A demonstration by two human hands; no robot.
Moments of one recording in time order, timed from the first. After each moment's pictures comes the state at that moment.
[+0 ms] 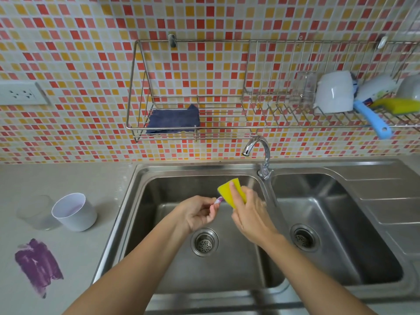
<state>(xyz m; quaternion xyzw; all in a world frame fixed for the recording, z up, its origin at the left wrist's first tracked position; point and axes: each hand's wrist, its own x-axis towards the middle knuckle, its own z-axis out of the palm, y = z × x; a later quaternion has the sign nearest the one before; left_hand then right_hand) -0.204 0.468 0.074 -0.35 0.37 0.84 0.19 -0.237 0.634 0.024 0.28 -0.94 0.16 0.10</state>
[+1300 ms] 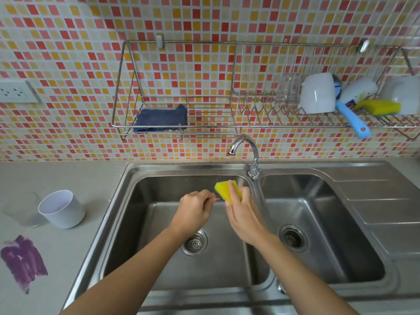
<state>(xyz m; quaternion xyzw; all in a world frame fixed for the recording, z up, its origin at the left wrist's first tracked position) -0.198 0.495 0.034 0.06 0.92 0.28 -0.26 -0.237 0.657 0.022 0.25 -0.94 0.23 0.03</state>
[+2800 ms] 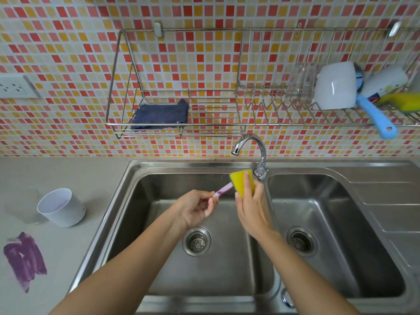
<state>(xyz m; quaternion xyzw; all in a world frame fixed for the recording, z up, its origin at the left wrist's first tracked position) -0.233 0.496 0.066 -0.34 0.34 0.86 0.15 -0.277 0.656 0.001 0.23 -0.94 0.23 0.13</state>
